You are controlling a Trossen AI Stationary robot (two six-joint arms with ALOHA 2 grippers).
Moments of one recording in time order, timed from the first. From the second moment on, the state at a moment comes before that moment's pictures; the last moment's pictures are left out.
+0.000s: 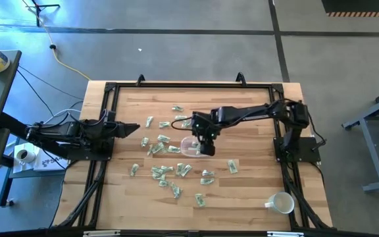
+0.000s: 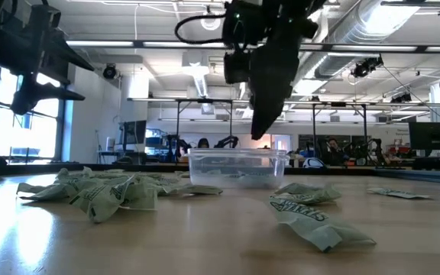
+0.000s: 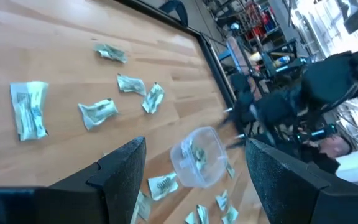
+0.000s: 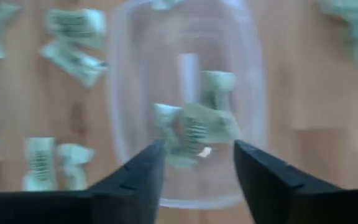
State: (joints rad) left arm -0.10 0.05 0.25 -0.52 -0.48 -1.14; right arm -0.11 1.85 1.38 -0.74 -0.14 0.07
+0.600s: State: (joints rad) left arm -0.10 0.05 0.25 -0.53 -0.51 -1.03; right arm 0.08 1.53 0.87 -0.71 -0.07 0.81
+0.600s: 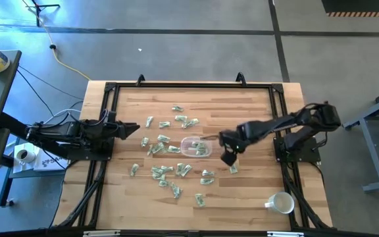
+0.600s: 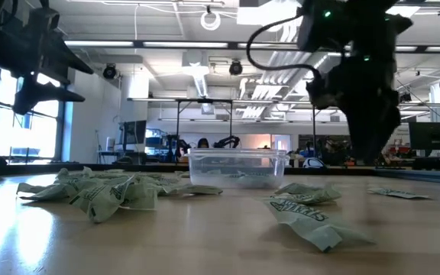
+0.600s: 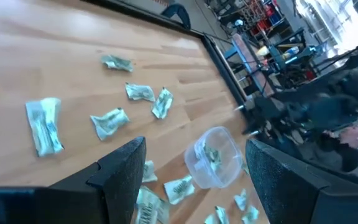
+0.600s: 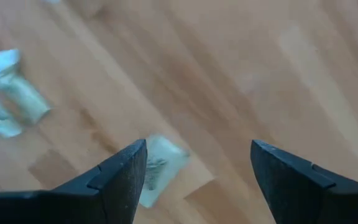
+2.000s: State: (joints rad) left arm 0.22 1.14 0.74 -0.75 -0.32 -1.11; right arm -0.29 1.22 0.83 -0.85 0.25 0.40
